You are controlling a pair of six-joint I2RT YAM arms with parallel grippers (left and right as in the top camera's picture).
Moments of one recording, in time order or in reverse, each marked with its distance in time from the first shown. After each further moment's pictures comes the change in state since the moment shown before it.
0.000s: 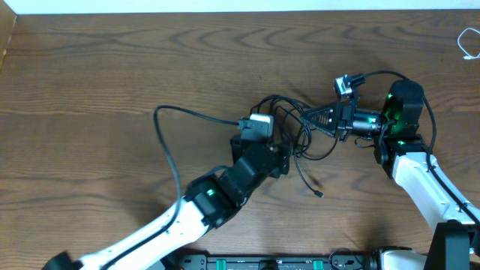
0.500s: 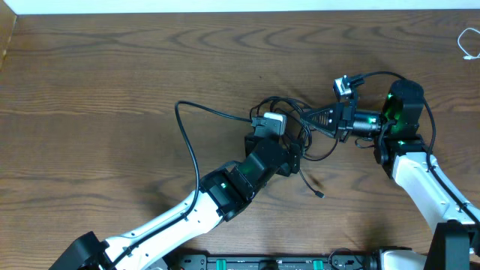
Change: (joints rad) left arm 0.000 0.098 0.000 0.110 0.101 -0.001; right arm 0.000 0.000 0.000 0.000 -0.013 0.011
